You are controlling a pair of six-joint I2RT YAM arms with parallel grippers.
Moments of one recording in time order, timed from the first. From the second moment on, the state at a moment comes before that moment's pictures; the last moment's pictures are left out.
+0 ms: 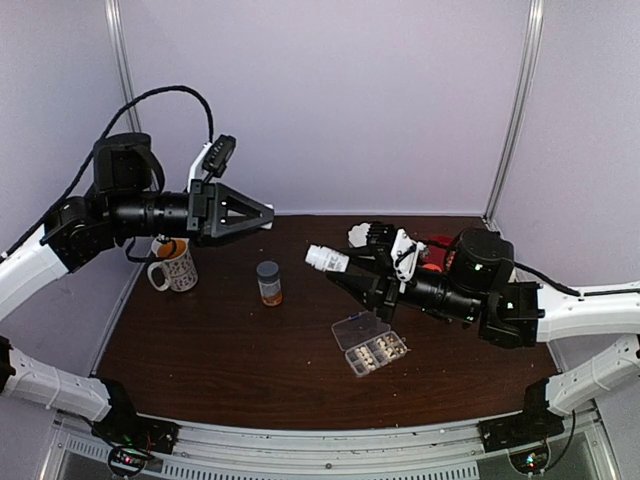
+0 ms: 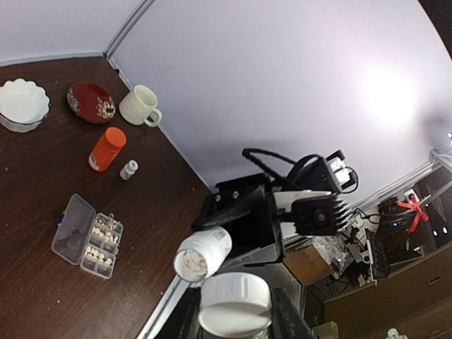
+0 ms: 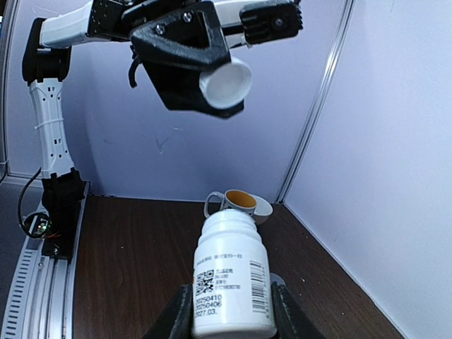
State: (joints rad) left arm -0.84 1.15 1.29 -0.37 0.57 -0.74; right arm 1.15 1.20 0.84 0.43 -0.04 -0.29
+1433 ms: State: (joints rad) left arm -0.81 0.94 1.00 -0.50 0.16 -0.40; right arm 1.15 1.26 0.15 0.89 0.18 0.30
